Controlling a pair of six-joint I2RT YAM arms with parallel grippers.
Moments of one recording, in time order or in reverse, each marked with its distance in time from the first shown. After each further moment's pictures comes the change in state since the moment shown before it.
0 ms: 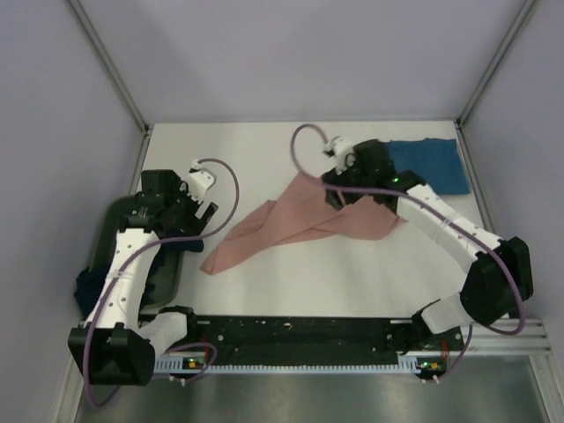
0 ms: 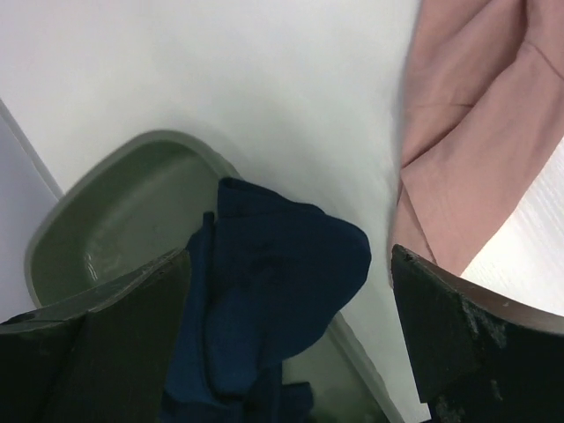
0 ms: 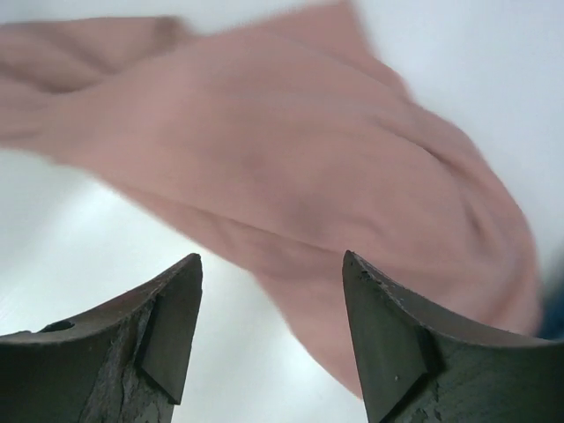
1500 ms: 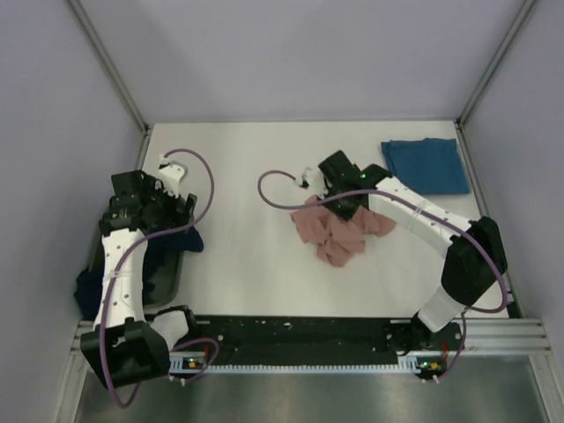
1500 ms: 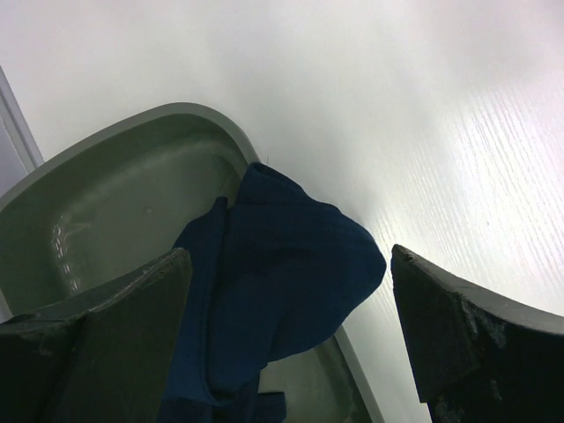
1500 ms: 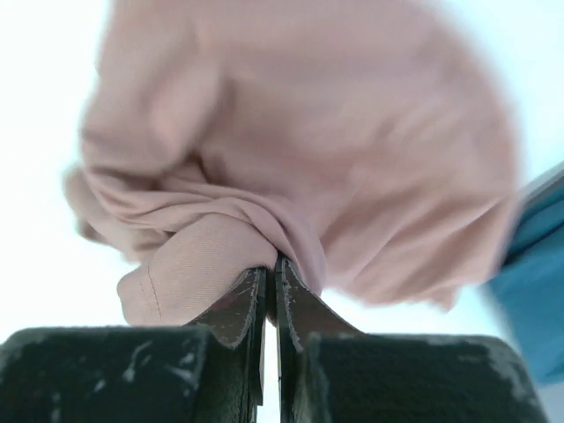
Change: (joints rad) left arm 0.263 0.001 -0.008 0.026 0.199 -0.076; right arm 0.271 0.119 0.020 -0.352 0.249 -0.289
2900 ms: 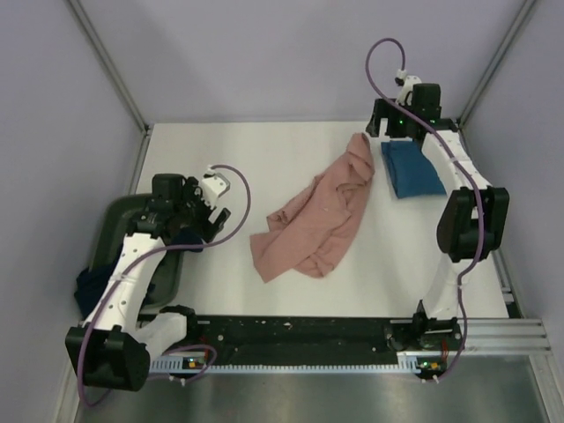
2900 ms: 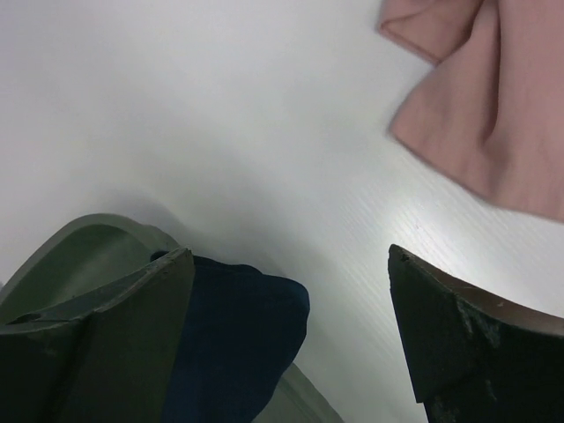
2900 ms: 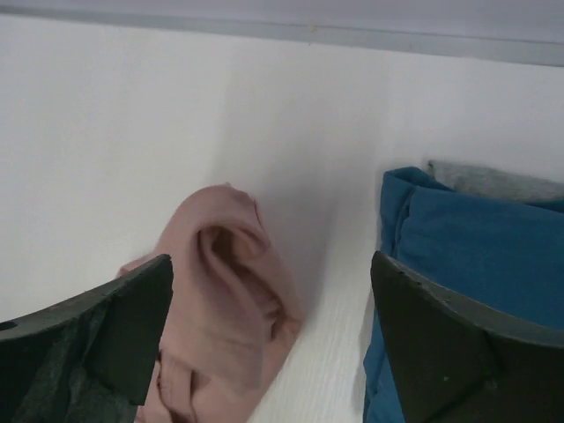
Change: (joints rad) left arm -0.332 -0.032 -0.072 0.062 -0.043 0.034; right arm -0.596 0.316 0.426 0.528 -0.380 0.449
